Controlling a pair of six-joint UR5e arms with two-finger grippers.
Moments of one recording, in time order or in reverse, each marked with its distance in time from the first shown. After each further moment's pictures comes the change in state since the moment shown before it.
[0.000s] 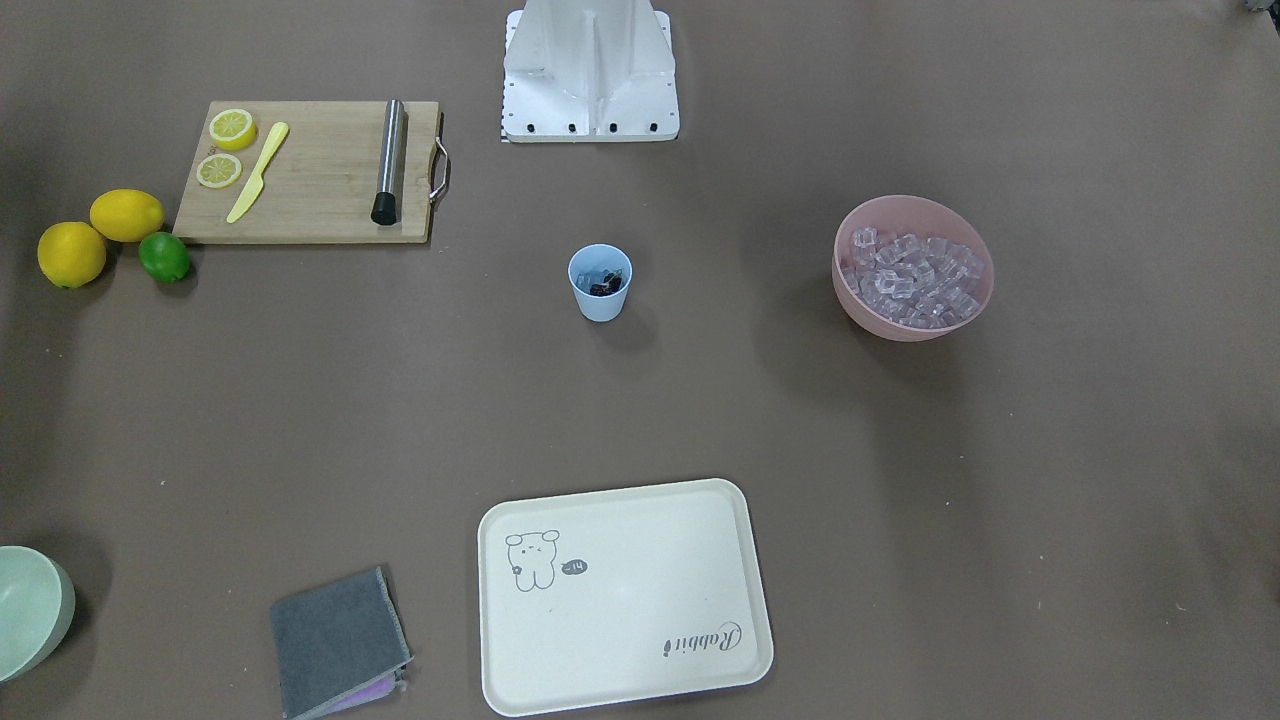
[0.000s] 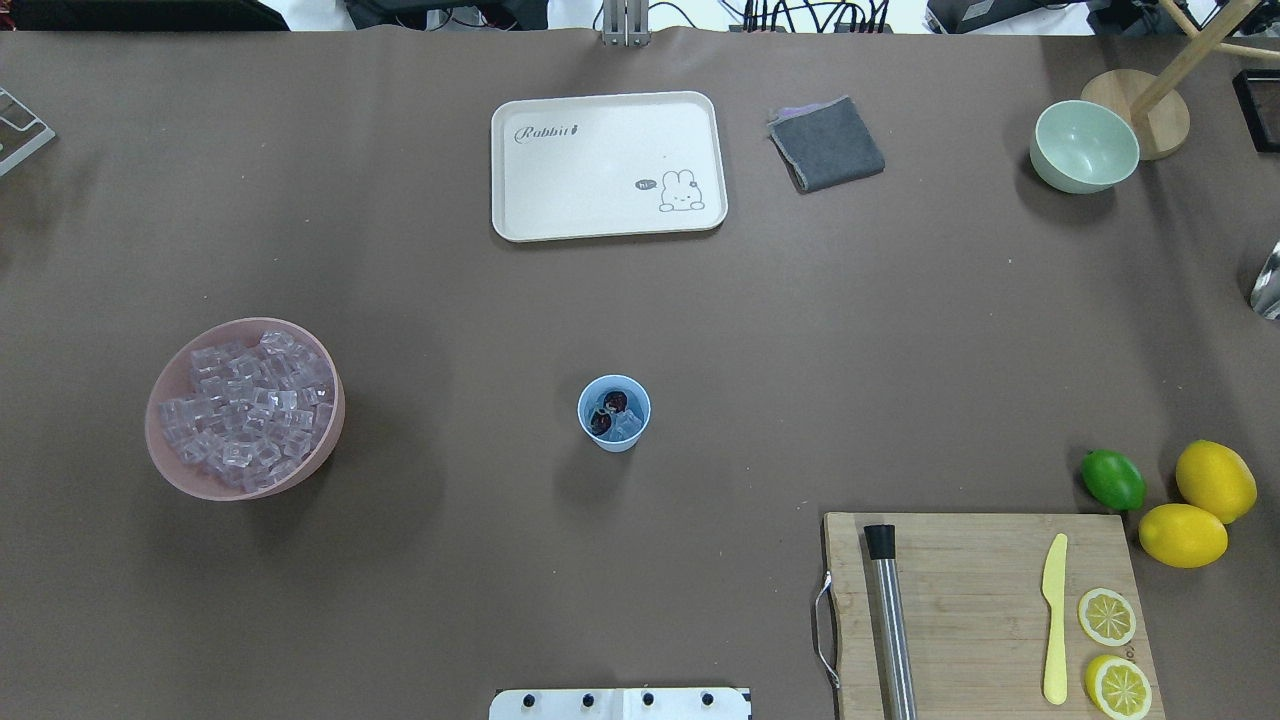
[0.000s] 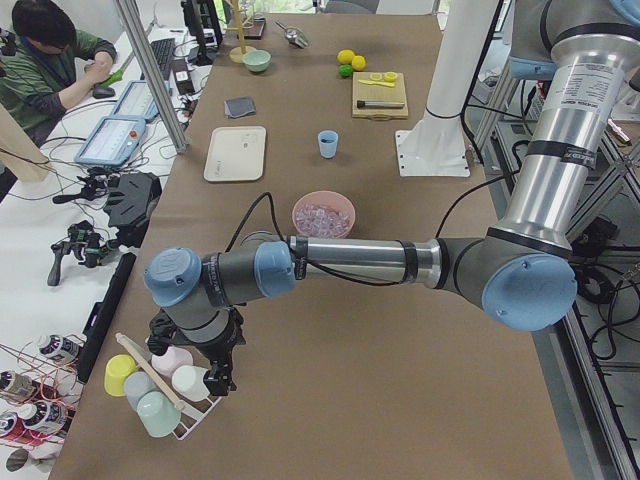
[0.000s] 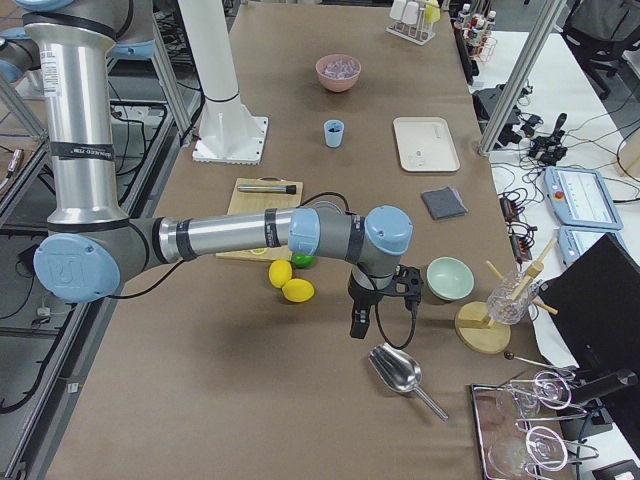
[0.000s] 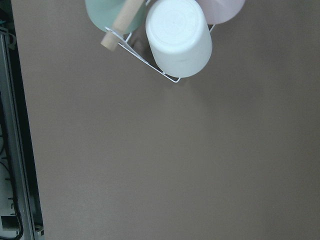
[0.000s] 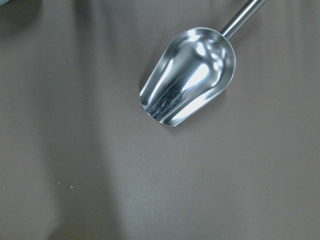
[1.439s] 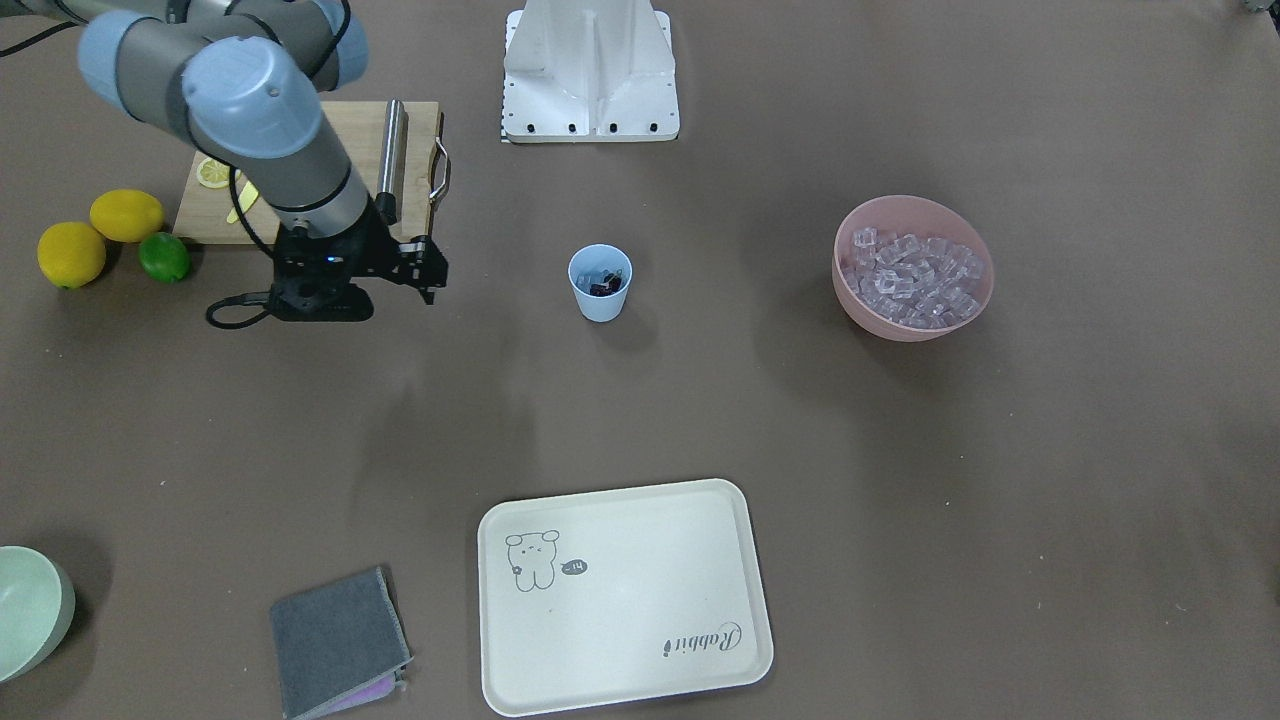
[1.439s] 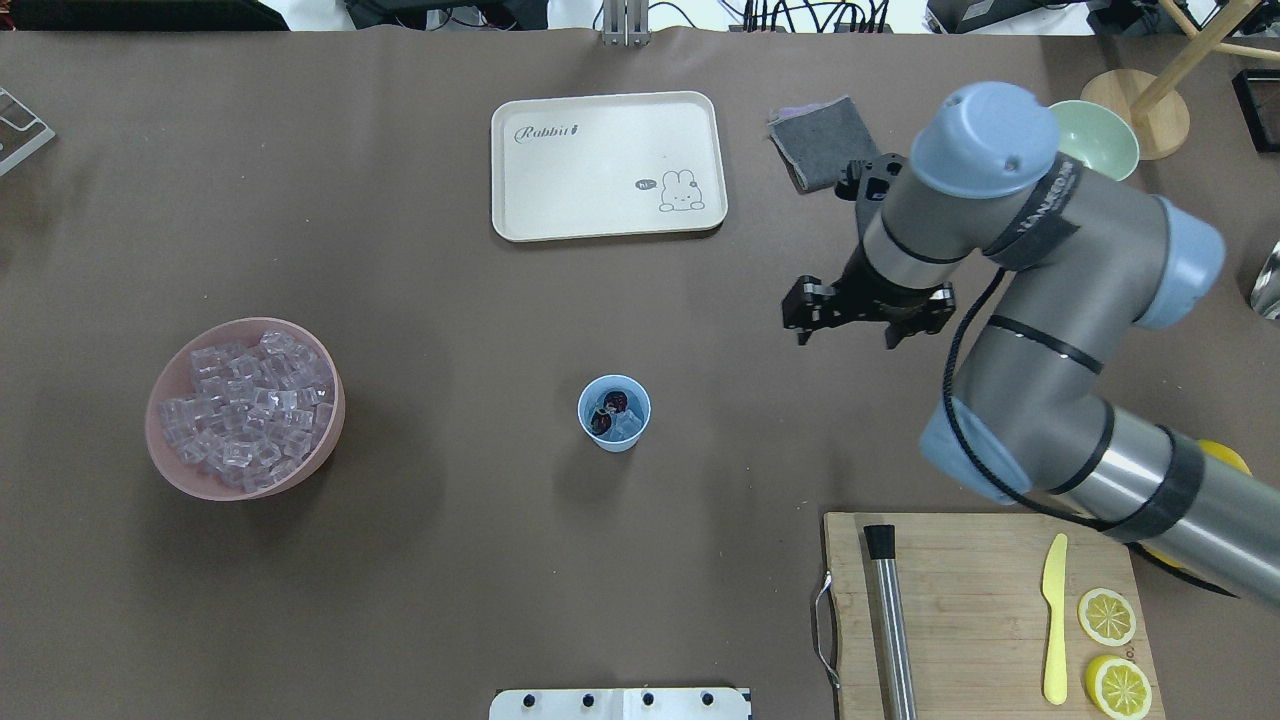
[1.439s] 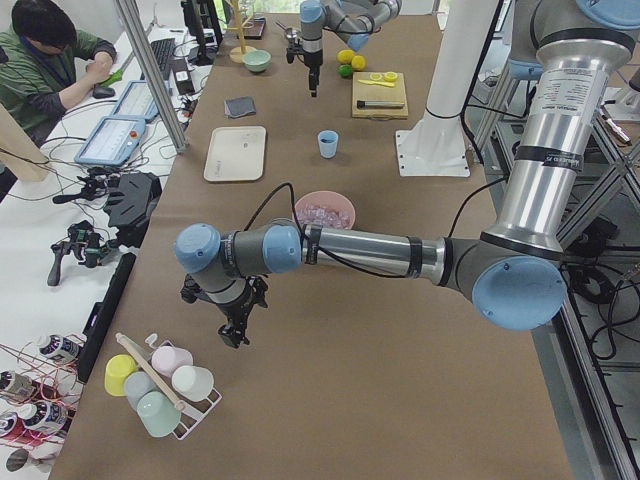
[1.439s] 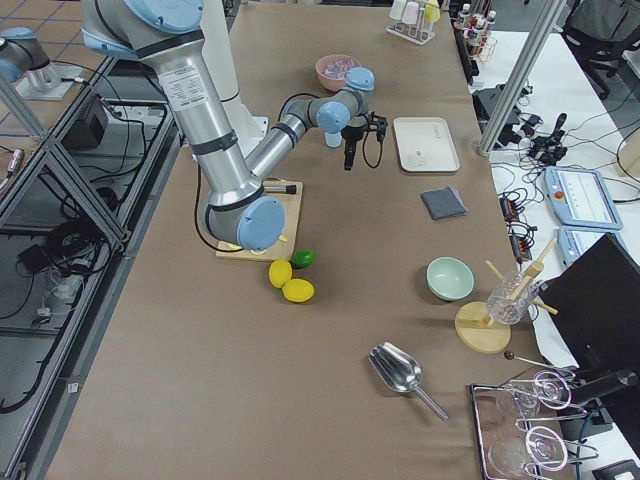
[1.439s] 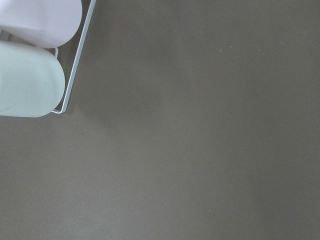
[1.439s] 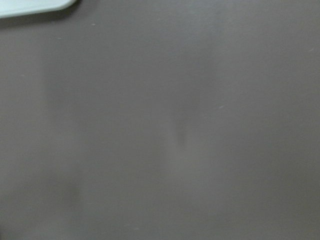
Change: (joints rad) left arm 0.167 0.074 -0.130 -0.006 -0.107 0.176; right arm -0.803 0.413 0.154 0.131 -0.156 0.926
